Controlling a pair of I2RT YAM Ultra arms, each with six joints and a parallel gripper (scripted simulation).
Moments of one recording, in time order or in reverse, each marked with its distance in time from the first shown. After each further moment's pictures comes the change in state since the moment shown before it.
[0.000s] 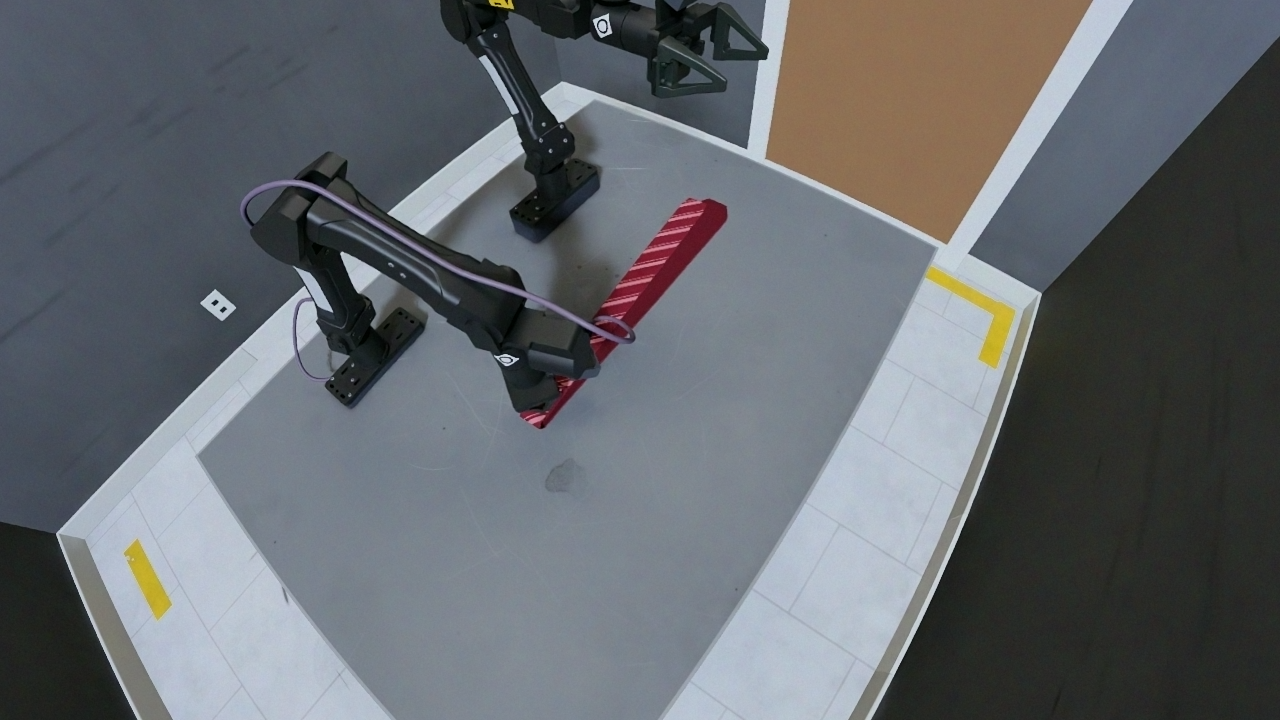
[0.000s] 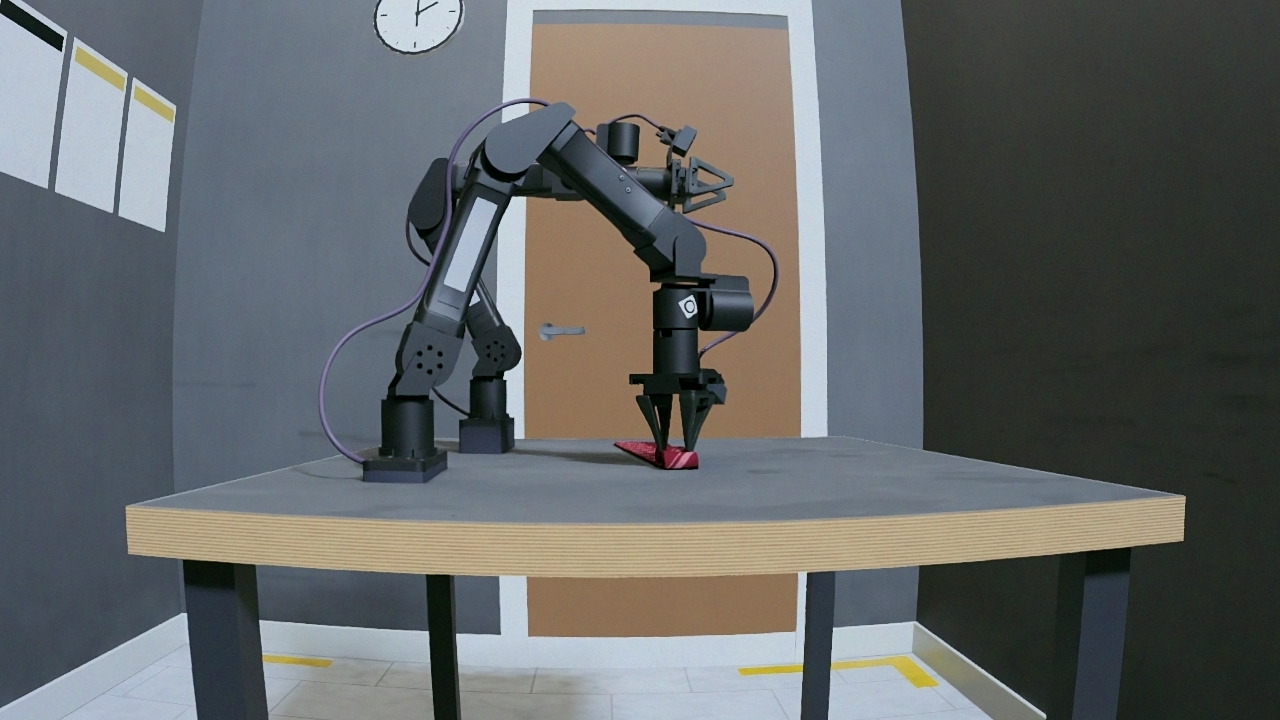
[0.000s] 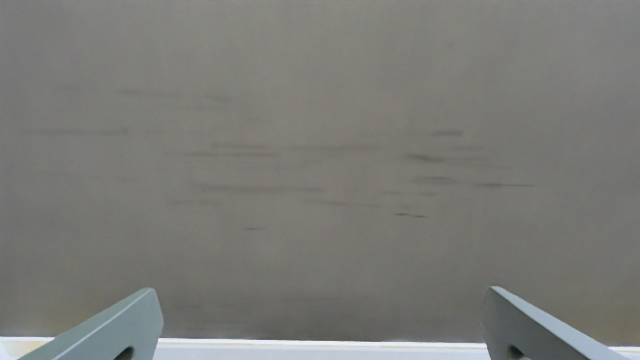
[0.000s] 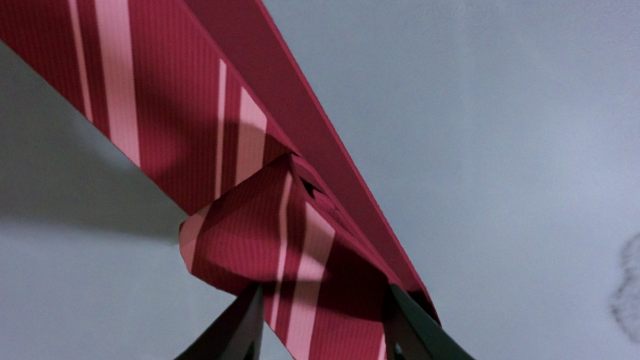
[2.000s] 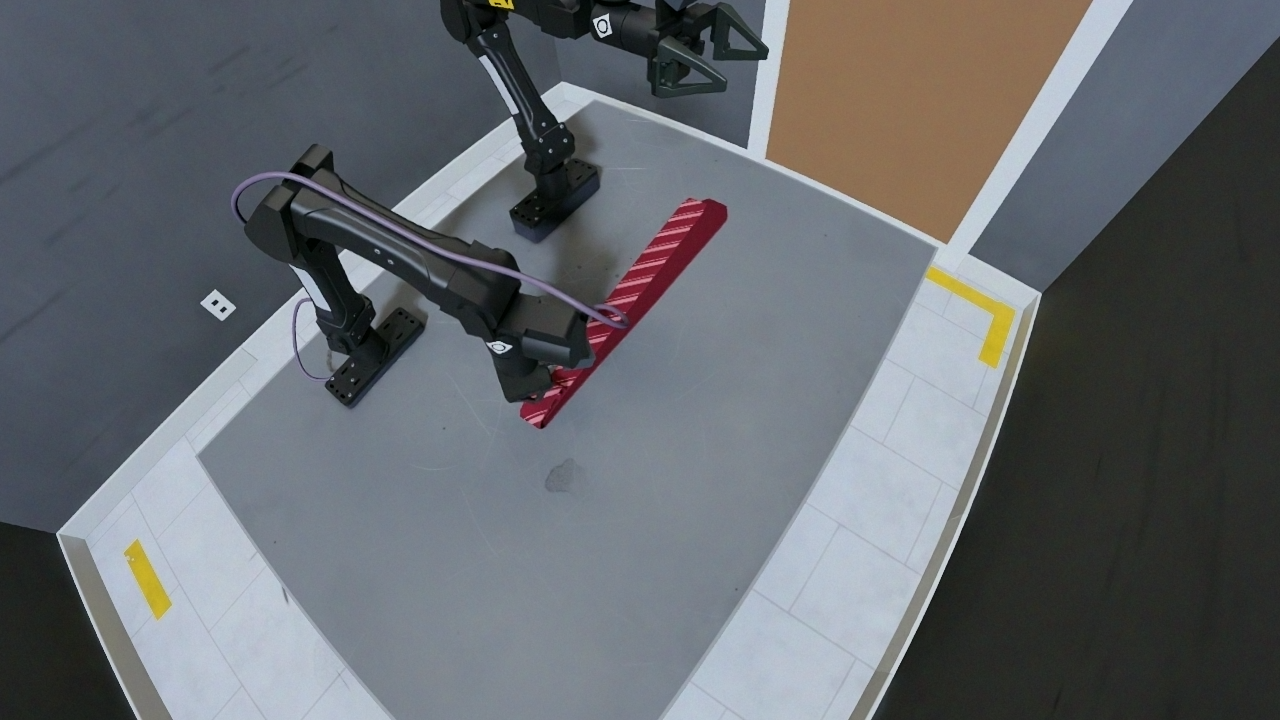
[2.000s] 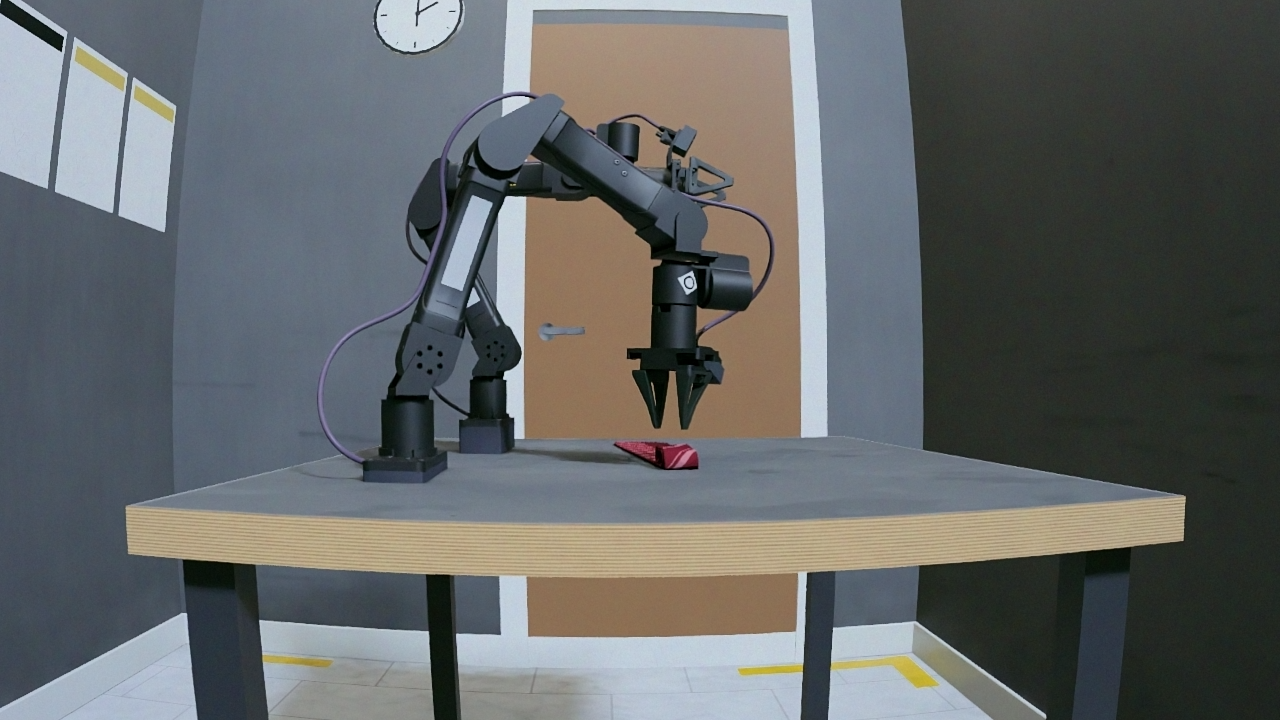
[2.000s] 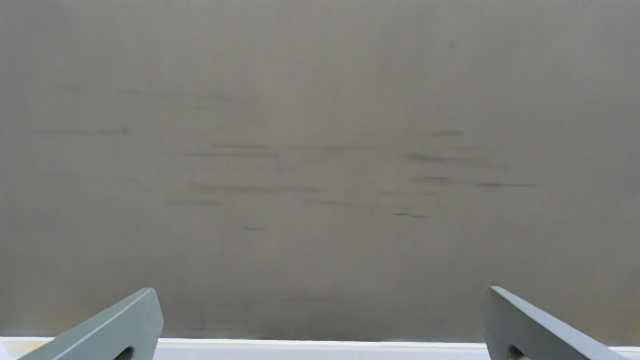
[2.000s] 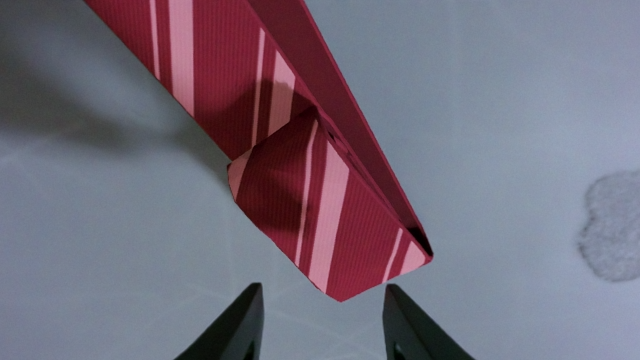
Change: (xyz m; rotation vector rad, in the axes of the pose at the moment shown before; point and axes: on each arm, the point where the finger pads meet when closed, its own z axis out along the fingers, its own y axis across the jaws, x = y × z) left arm 0.000 0.000 0.000 0.000 0.000 0.000; right arm 0.005 0.004 -0.030 -0.023 0.028 0.001
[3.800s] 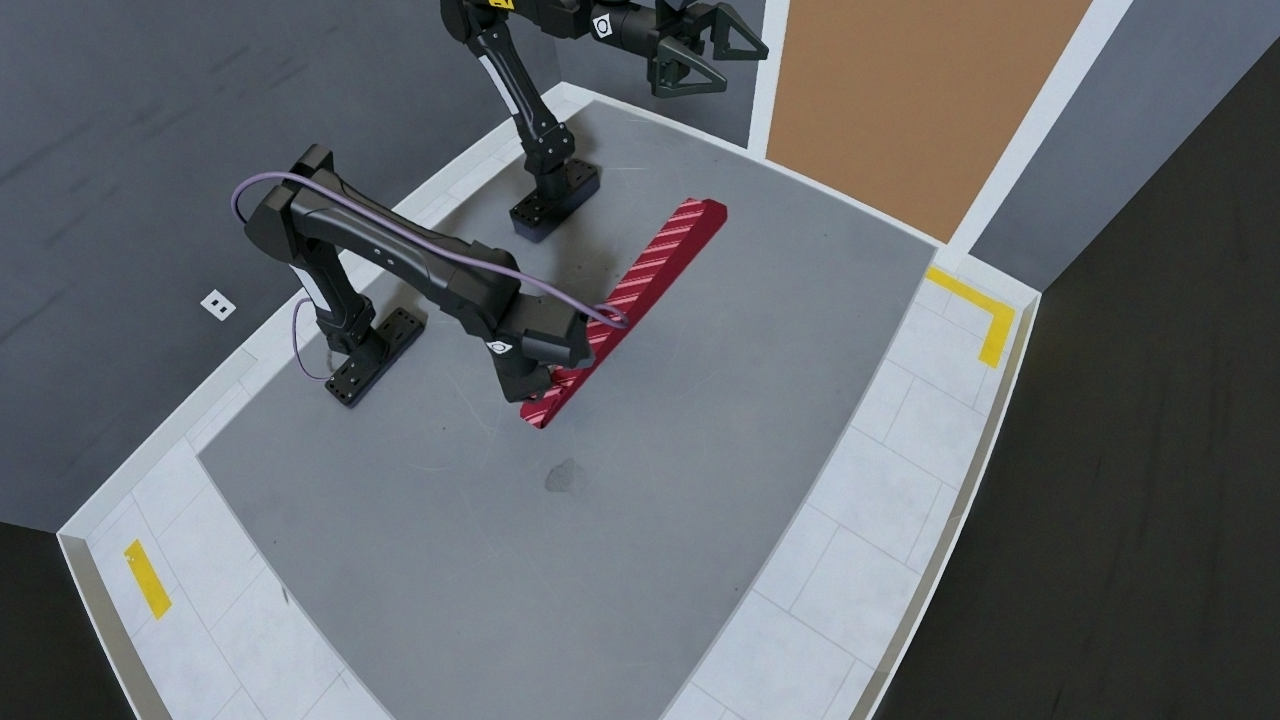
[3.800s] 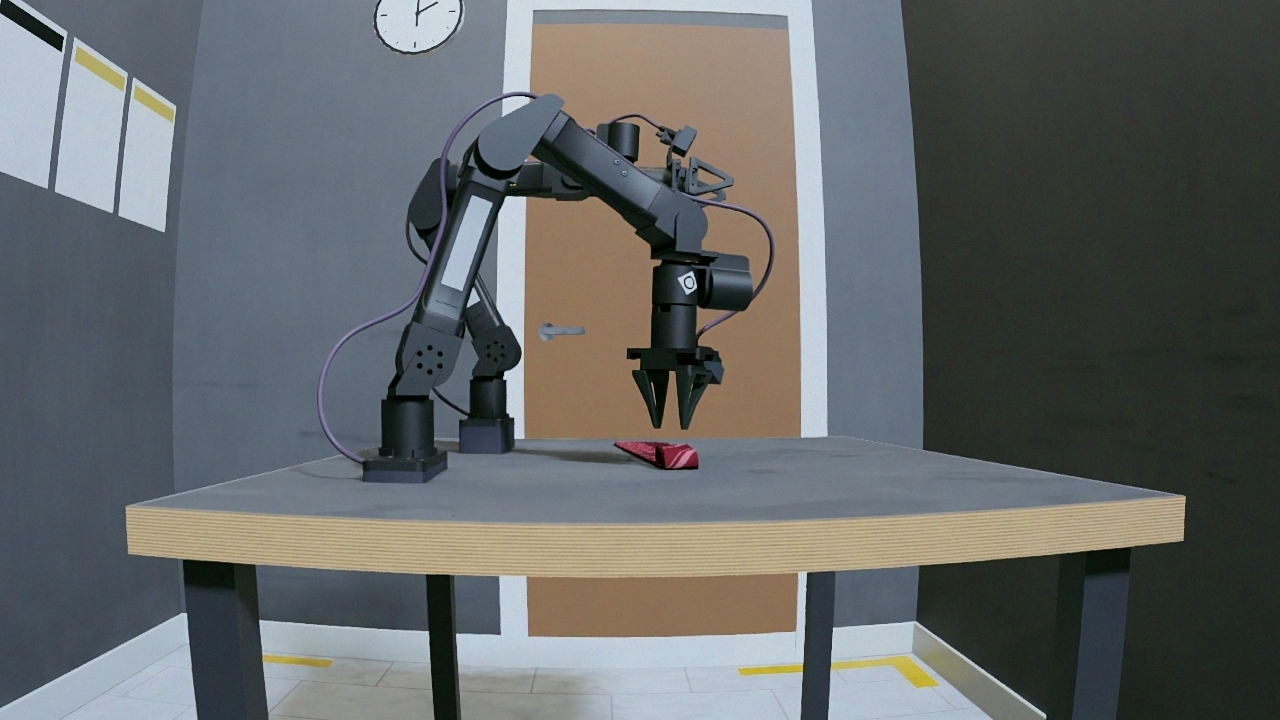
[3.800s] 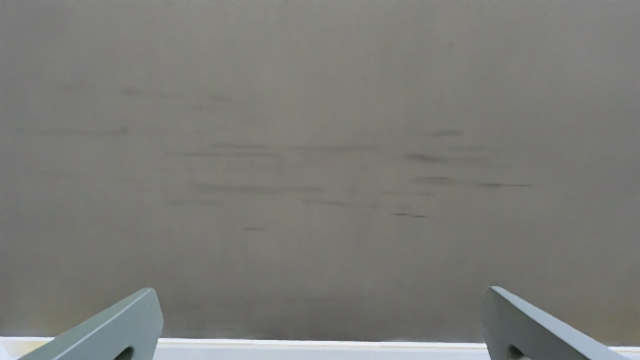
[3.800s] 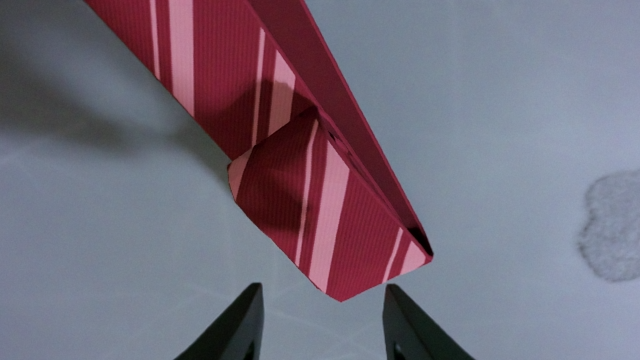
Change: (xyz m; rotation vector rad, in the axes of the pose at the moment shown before) left arm 0.000 0.000 0.000 0.000 0.000 0.000; right arm 0.000 0.000 0.000 0.000 0.000 0.000
